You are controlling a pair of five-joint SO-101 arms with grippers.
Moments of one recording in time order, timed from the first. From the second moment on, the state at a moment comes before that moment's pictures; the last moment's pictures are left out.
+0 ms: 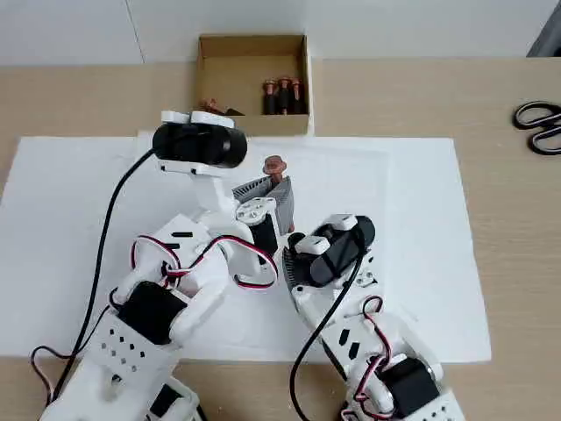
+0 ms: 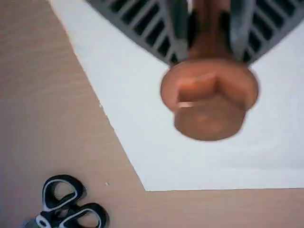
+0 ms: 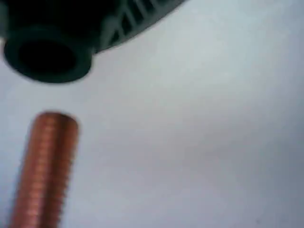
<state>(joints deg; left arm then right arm) 29.3 -51.5 41.6 46.1 33.2 -33.4 -97.6 80.2 48.1 -1.2</state>
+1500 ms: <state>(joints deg) 35.0 -52.4 49.2 50.6 30.9 -33.6 -97.6 80.4 48.1 -1.5</state>
